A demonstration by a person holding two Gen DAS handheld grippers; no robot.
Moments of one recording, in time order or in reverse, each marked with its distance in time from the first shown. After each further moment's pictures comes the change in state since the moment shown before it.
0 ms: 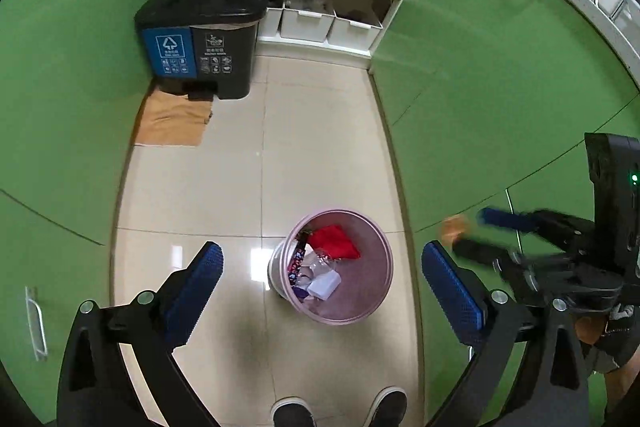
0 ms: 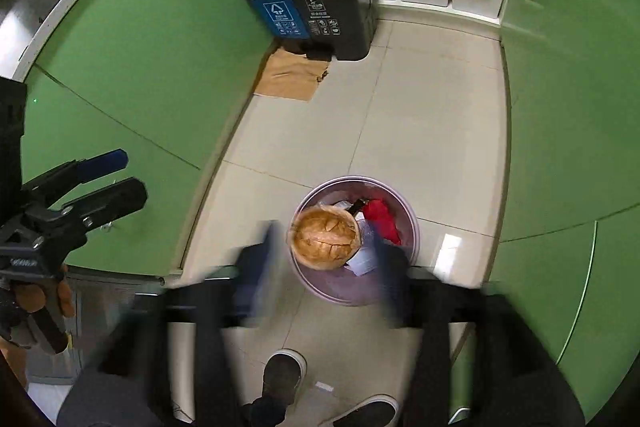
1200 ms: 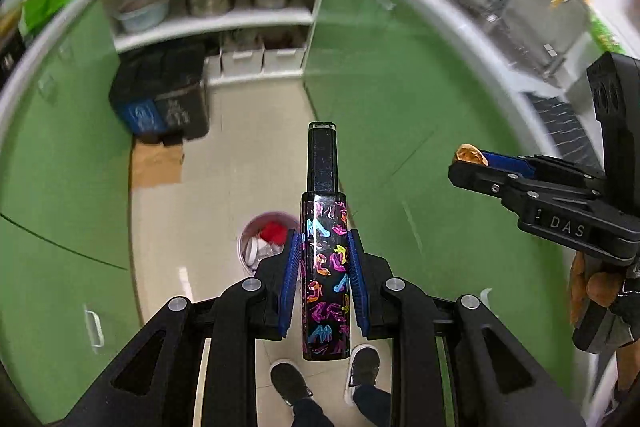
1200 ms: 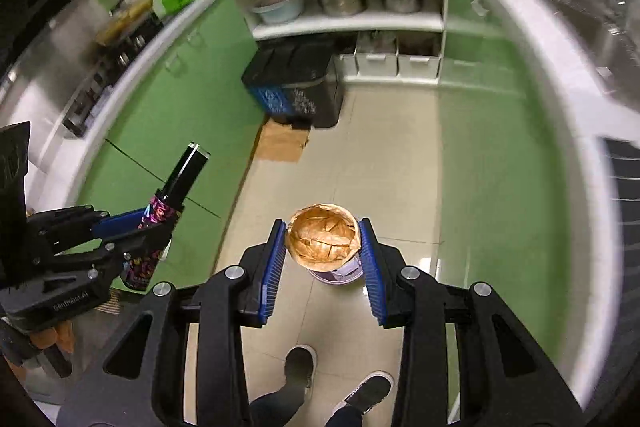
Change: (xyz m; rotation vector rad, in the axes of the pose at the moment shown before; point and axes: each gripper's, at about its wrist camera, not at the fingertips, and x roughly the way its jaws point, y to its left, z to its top) left arm -0.194 -0.149 0.022 0.188 0.031 -0.046; right arm -0.274 0.025 -0.010 0.090 -0.144 -0.074
